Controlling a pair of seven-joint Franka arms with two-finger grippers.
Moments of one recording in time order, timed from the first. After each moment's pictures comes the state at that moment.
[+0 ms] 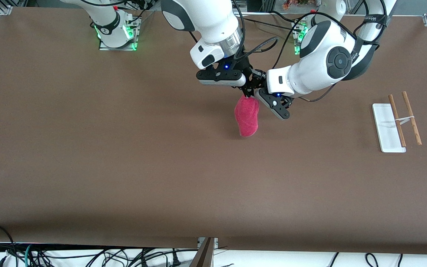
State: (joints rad) left arm 0.23 0.22 -0.73 -1.91 -0.32 2.05 0.30; right arm 0.72 0.56 0.21 -1.10 -0.06 2.10 1.21
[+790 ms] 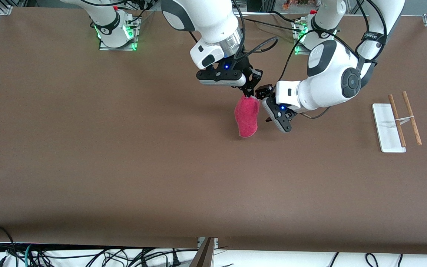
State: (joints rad) left arm 0.26 0.29 -0.73 -1.91 -0.40 2.14 0.54; right arm 0.72 0.56 0.21 -1.10 -0.06 2.10 1.21
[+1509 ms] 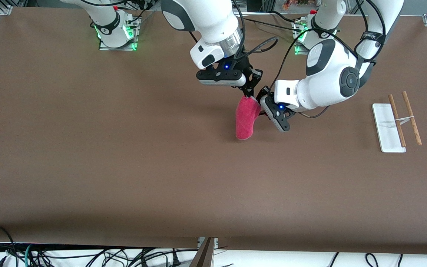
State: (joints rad) left arm 0.26 0.29 -0.74 -1.91 -0.40 2.14 0.54; right arm 0.72 0.56 0.21 -1.10 -0.06 2.11 1.21
